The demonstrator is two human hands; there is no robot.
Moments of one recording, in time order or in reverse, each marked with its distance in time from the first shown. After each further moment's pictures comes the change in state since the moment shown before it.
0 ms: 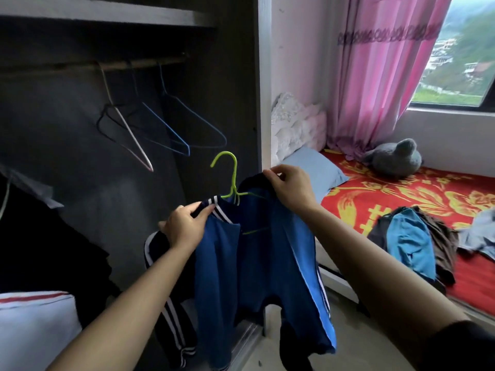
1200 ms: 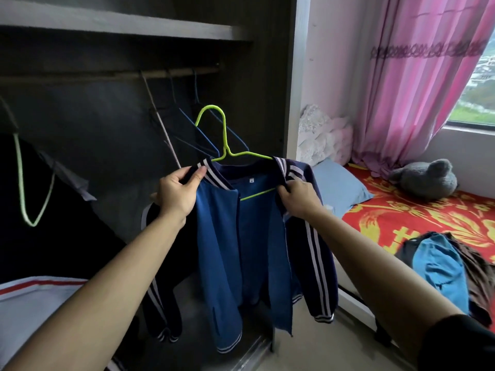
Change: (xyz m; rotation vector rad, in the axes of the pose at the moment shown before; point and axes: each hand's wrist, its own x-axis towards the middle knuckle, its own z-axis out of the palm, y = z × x) left_hand 0.055 0.021 -0.069 -0.615 0.110 0.004; right_hand 0.028 -0.003 0.031 -0.295 -0.177 -0.032
